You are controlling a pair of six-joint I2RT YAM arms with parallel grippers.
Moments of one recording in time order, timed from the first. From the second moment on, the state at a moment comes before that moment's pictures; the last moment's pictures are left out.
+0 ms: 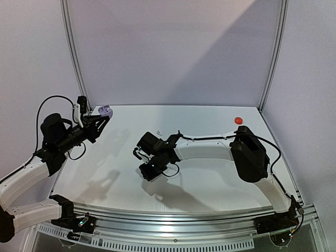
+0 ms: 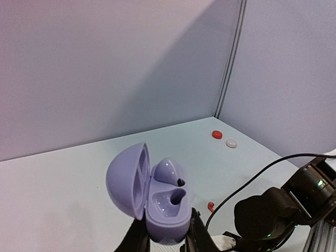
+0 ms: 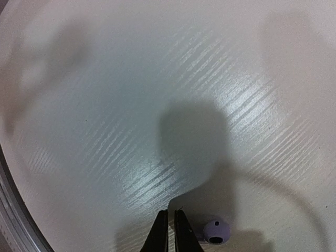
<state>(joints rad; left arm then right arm) -0.27 0.85 0.51 0.33 0.41 -0.17 1.11 2.42 1.95 -0.60 -0.14 0.38</state>
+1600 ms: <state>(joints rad) -0.25 0.85 0.51 0.33 0.41 -0.17 1.11 2.45 2.10 -0.81 0.04 0.52</state>
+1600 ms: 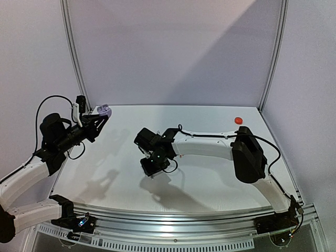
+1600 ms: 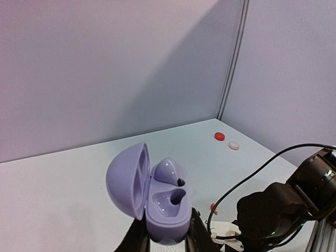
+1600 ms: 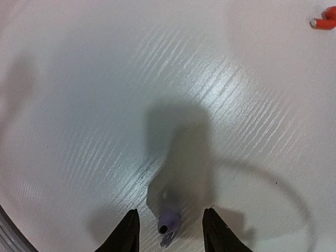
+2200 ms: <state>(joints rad) -0.25 0.85 0.51 0.33 0.42 -0.17 1.13 2.48 2.13 -0.85 0.10 0.50</state>
